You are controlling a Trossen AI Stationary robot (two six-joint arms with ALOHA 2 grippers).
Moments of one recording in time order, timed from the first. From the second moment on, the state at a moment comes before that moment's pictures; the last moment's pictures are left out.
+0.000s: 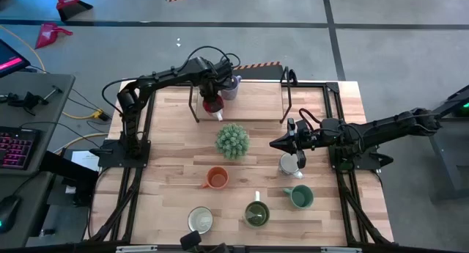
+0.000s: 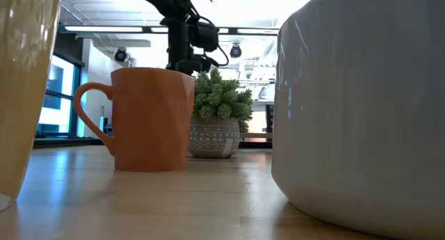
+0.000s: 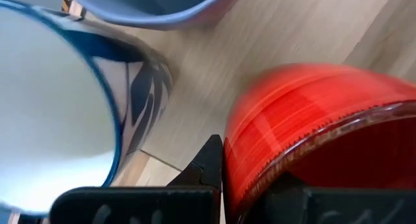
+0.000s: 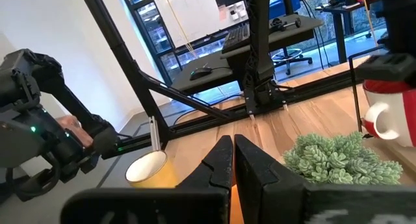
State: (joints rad) left arm 0.54 1.96 1.73 -1.22 -0.12 0.08; right arm 0.13 0.90 0.51 0.37 0.00 0.36
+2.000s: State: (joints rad) left arm 0.54 1.99 1.75 -1.21 -0.14 0.08; right arm 0.13 0.90 0.51 0.38 -0.04 0.35
